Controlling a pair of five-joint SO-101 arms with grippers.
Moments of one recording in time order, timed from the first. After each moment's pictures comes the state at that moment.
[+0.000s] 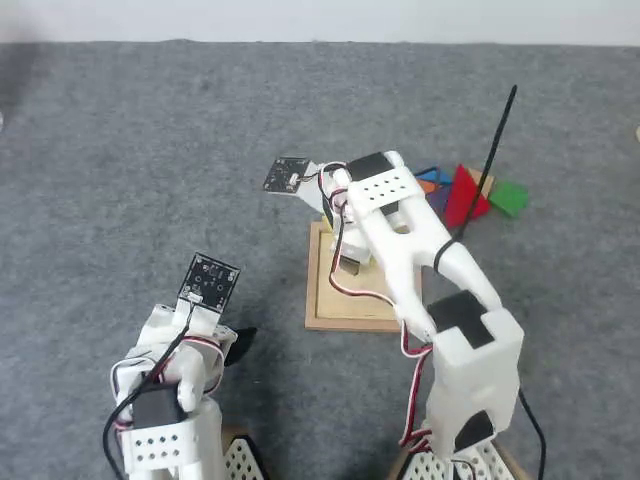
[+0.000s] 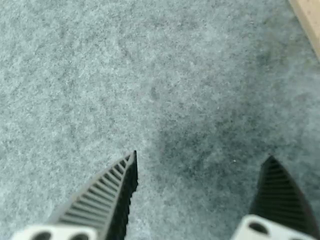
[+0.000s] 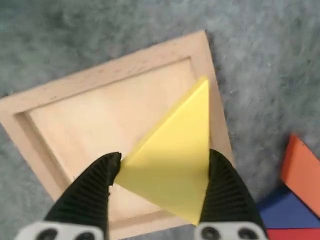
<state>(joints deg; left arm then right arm) -14.2 -103.3 97.7 72.9 -24.2 -28.0 21.6 -3.0 75.0 46.3</state>
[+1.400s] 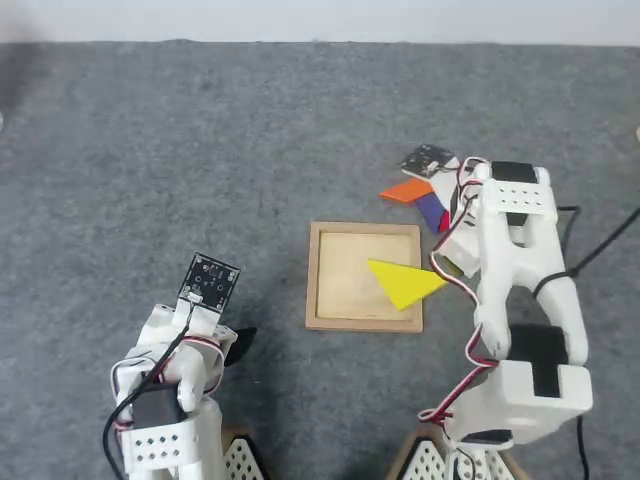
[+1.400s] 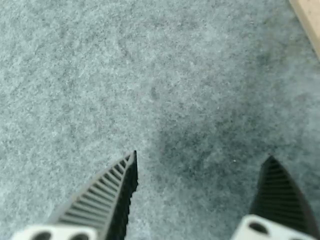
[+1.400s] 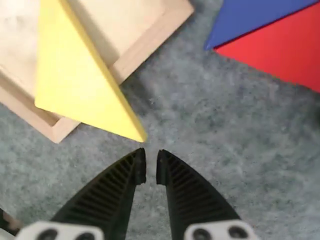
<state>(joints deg) -14.2 -103.3 97.7 72.9 -24.2 -0.2 5.6 14.1 78.7 49.5</state>
